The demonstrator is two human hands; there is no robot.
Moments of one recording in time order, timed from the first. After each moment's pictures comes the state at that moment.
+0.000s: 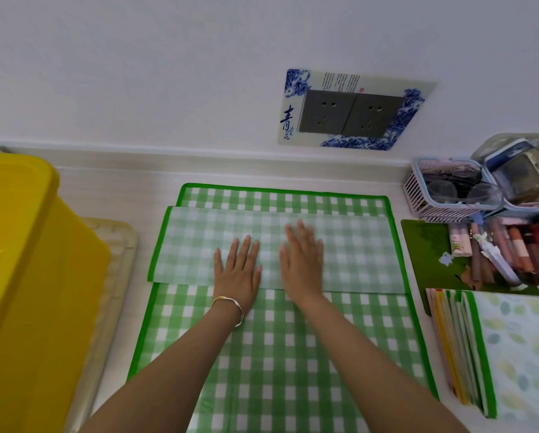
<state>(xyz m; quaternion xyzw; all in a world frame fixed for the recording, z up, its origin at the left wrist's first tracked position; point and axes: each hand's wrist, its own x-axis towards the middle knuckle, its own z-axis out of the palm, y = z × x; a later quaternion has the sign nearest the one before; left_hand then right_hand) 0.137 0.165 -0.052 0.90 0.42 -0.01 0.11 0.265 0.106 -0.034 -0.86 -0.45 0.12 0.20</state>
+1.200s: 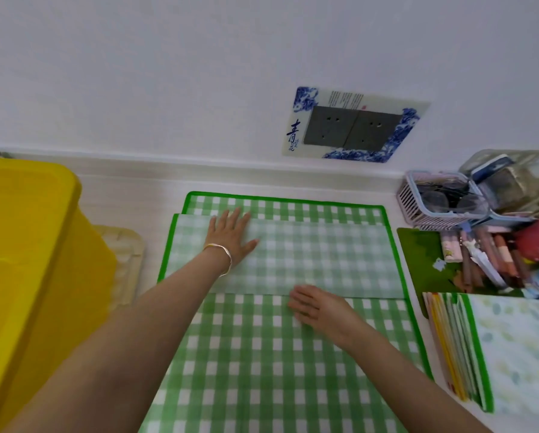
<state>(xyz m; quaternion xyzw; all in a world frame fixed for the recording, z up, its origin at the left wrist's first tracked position) 0.151 0.260 -0.010 0.90 0.40 -0.10 0.12 0.254 0.045 0.032 -0.65 0.01 0.59 0.48</state>
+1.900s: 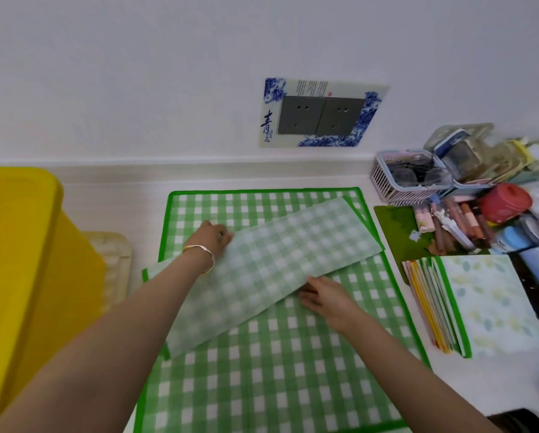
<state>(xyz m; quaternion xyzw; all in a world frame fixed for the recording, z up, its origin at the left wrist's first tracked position) 0.130 0.254 0.003 0.84 0.45 -0.04 0.29 0.249 0.024 0.013 -0.69 0.06 0.49 0.52</state>
